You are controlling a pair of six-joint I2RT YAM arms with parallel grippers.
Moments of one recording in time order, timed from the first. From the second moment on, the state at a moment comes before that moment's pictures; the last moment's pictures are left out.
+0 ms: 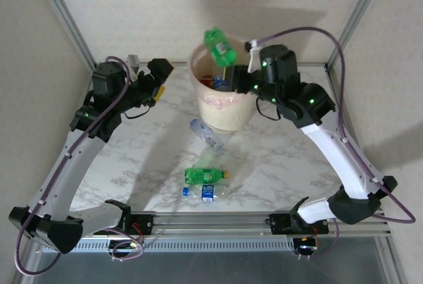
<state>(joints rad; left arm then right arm) -0.30 1.16 1.35 -0.48 0.34 -1.14 0.71 1.41 1.86 -0.83 0.09 0.41</state>
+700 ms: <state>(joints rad) -0.30 1.11 1.21 -0.48 0.31 -1.12 0.50 1.62 1.94 -0.83 0.05 0.35</state>
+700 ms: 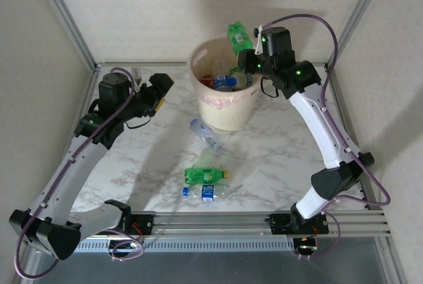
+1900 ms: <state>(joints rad) -0.31 1.01 0.99 -0.64 0.15 -1.16 0.64 1.42 1.81 -0.79 0.05 0.32</state>
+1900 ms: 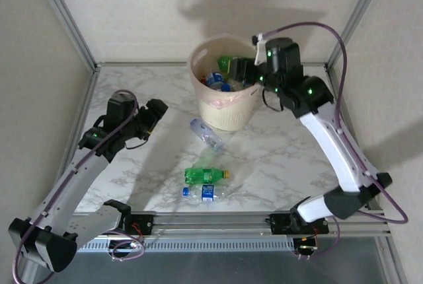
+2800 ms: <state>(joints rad) -0.38 0.96 0.72 -0.61 0.11 -1.31 1.13 1.37 1.15 -0.77 0.24 0.46</state>
